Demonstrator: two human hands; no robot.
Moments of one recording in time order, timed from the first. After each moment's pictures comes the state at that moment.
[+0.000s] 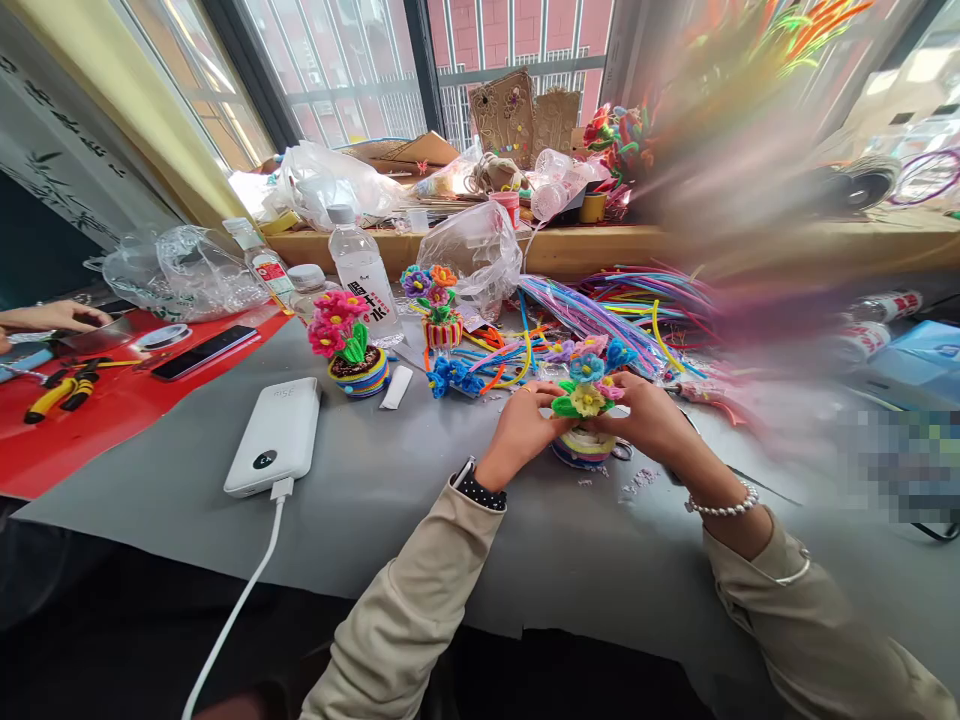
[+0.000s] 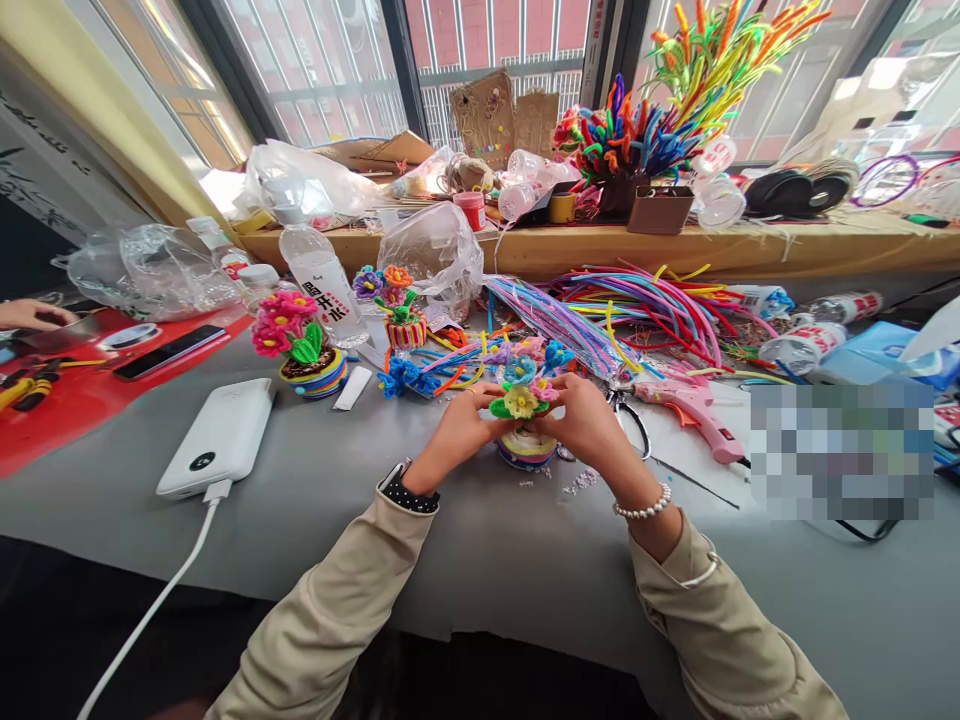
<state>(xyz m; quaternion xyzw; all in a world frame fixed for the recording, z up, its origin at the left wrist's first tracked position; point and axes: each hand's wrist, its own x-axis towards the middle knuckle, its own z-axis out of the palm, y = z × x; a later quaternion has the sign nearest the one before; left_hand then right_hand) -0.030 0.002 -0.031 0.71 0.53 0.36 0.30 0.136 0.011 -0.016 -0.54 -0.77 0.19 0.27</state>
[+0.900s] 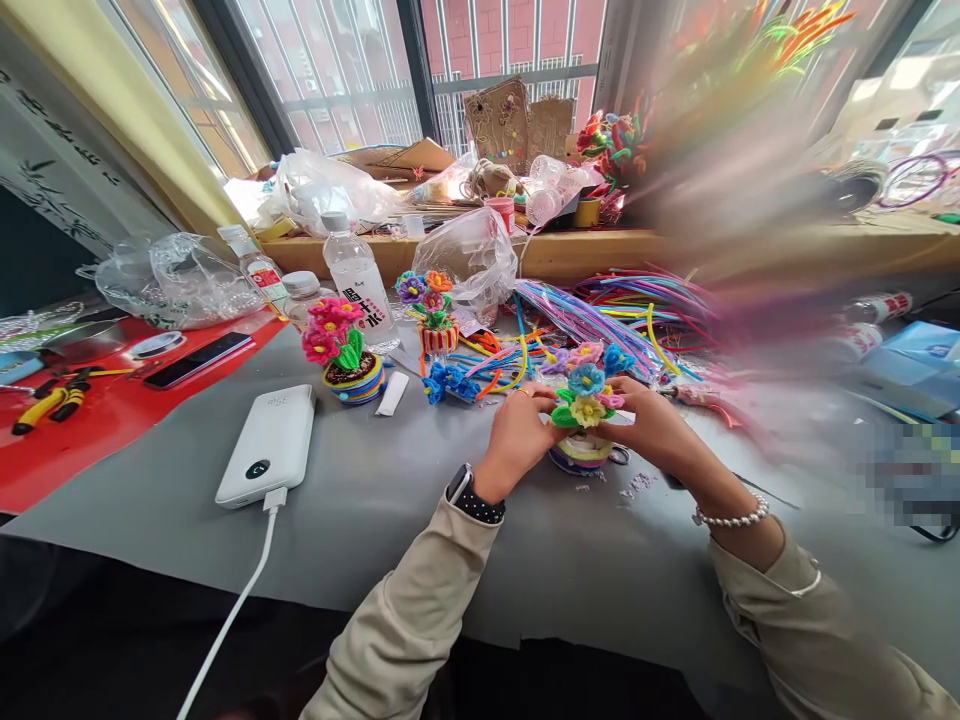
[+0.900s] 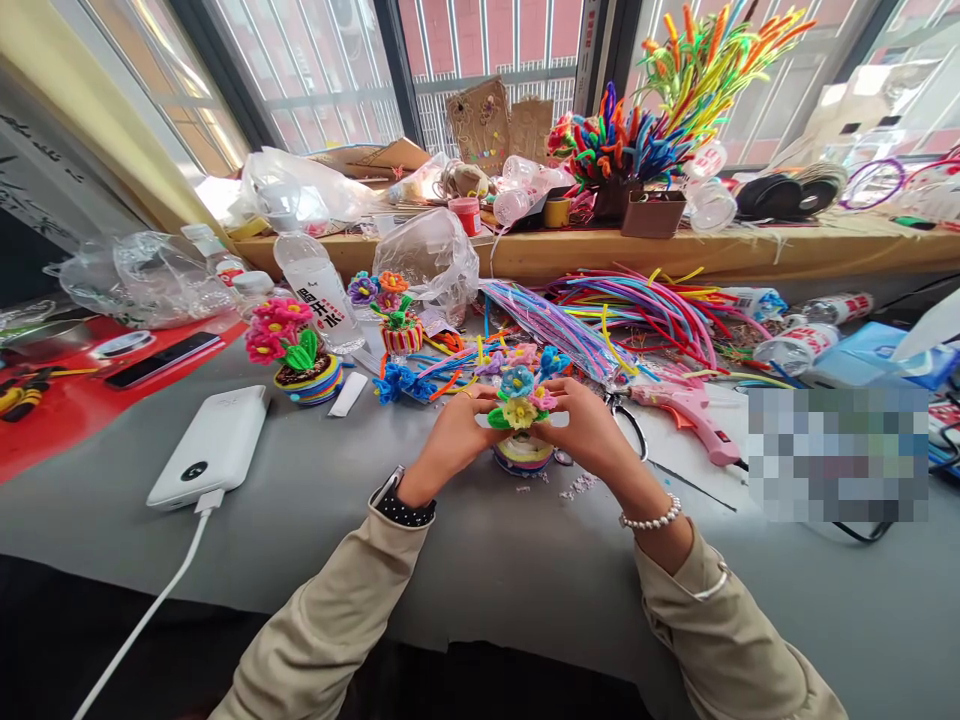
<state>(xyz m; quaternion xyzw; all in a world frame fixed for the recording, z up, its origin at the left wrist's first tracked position) -0.030 0.001 -0.026 0.73 0.55 0.32 0.24 0.143 0.008 -0.019 -0.50 -0.78 0.21 0.30</state>
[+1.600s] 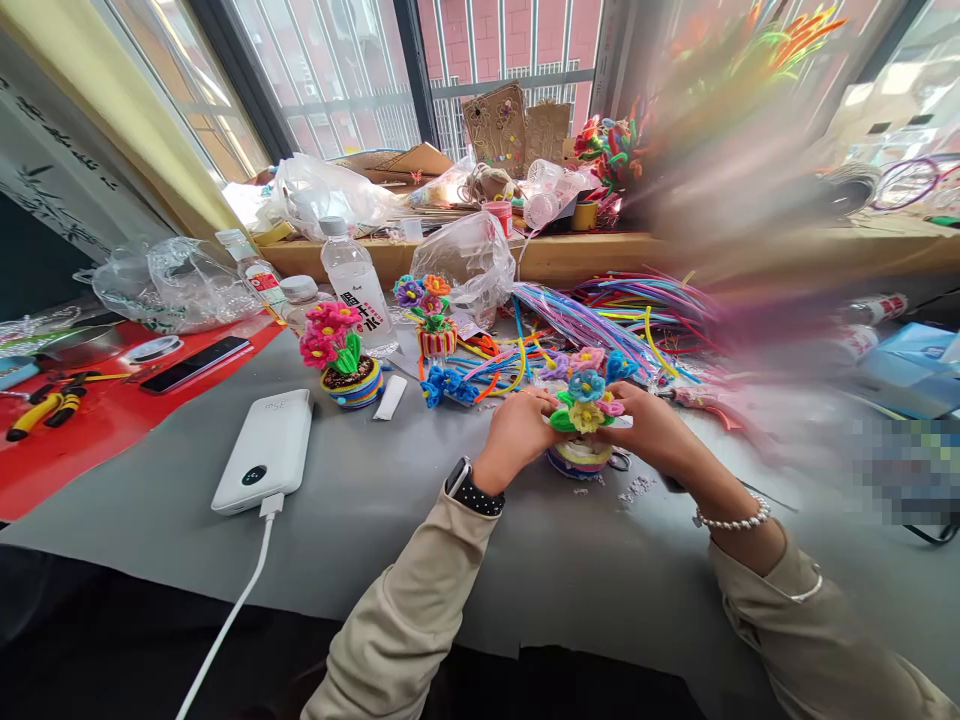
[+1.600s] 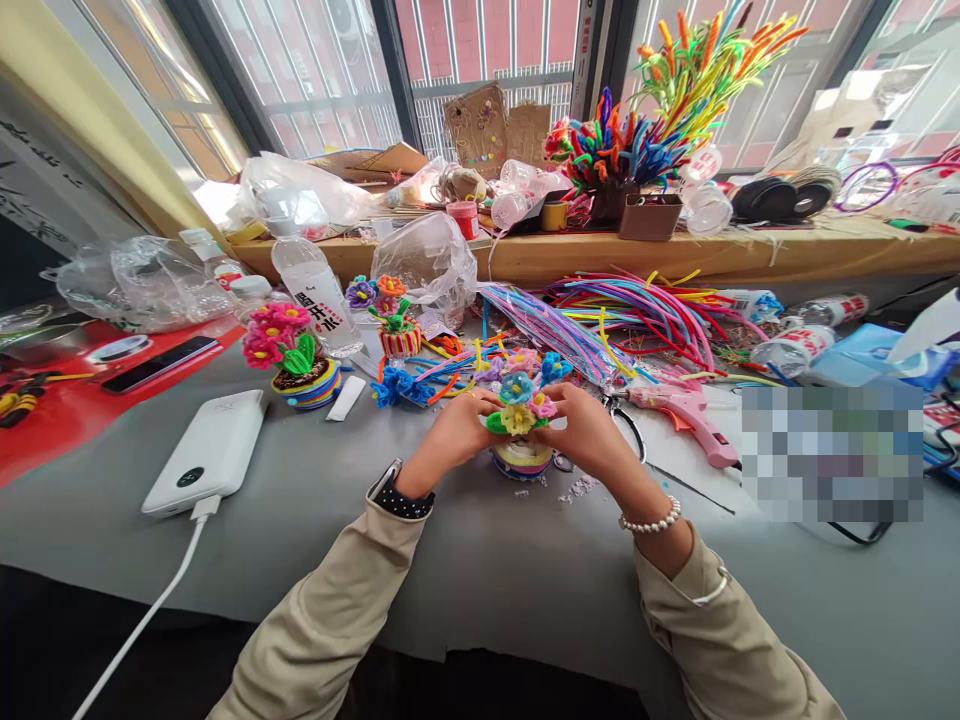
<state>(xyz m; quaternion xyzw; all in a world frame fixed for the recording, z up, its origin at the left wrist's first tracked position) -0.031 0.009 -0.022 0.75 0.55 0.26 0.25 0.140 0.006 -0.010 -0.54 -0.78 0.21 0.24</state>
